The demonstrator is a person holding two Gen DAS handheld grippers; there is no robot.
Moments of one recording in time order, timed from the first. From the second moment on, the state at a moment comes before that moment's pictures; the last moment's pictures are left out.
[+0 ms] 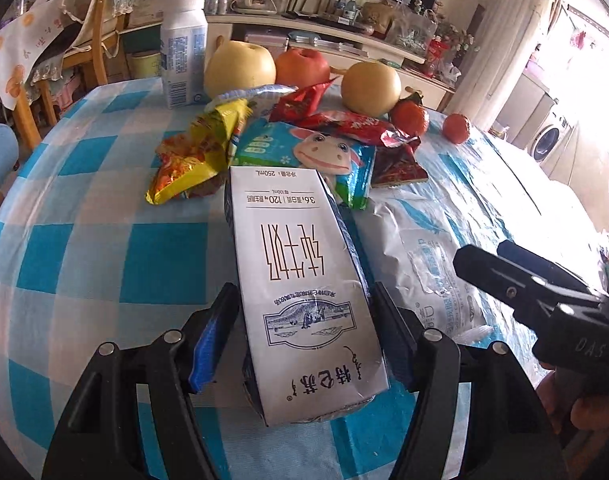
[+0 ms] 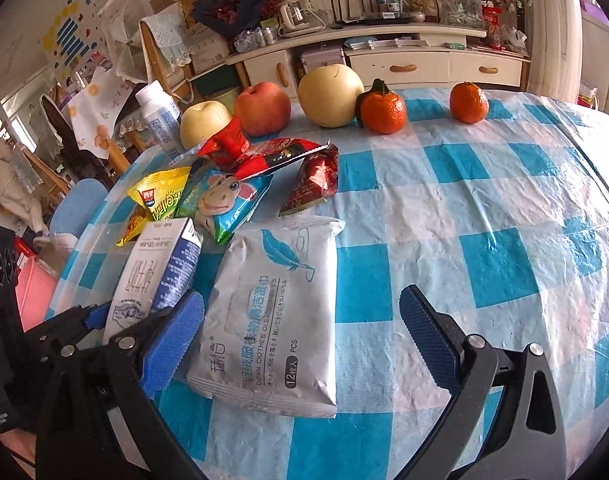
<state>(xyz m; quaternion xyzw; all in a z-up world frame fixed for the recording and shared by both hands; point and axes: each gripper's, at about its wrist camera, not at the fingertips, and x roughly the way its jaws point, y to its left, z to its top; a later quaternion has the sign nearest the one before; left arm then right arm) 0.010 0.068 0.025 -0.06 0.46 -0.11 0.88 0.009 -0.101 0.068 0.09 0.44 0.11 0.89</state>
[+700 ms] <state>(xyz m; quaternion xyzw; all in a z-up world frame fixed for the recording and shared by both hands) -0.004 0.137 0.055 -0.08 0.40 -0.03 0.91 0.017 -0.049 0.039 -0.02 0.47 0.14 0.87</state>
